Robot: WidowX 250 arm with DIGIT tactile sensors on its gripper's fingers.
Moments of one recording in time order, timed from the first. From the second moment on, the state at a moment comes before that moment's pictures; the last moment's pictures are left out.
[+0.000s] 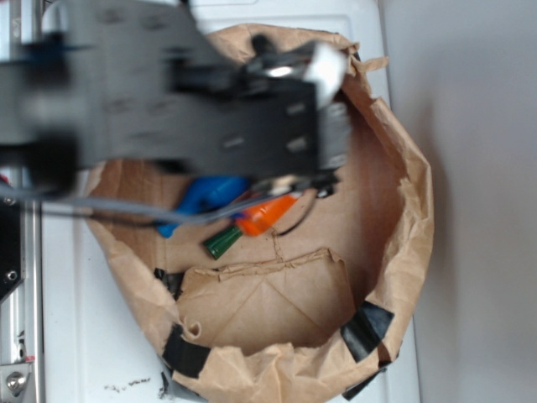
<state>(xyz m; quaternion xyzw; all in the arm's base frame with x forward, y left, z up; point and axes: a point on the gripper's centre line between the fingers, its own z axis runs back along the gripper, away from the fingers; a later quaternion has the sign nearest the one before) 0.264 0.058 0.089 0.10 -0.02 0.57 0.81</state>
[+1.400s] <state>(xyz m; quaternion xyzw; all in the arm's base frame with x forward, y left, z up) 0.235 0.077 0.082 0.07 -0.04 0.58 0.81</state>
